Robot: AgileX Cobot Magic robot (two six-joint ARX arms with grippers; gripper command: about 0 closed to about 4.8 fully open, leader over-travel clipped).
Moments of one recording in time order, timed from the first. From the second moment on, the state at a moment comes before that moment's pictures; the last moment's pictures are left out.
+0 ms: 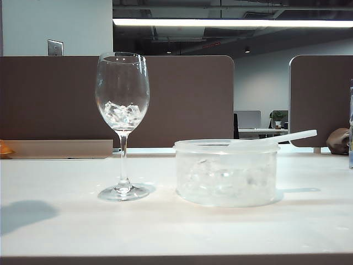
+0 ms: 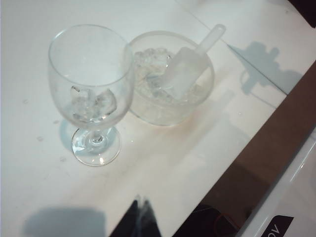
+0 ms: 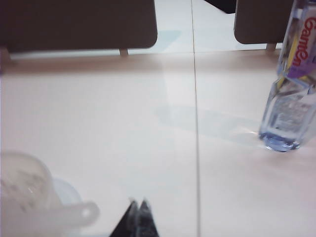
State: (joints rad) left arm -0.39 0.82 0.98 -0.83 0.44 0.12; right arm 0.15 0.65 0.32 0.14 0.01 0.07
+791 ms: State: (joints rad) left arm -0.39 0.82 0.98 -0.83 0.44 0.12; right arm 0.12 0.28 0.12 -0.04 0.00 -0.03
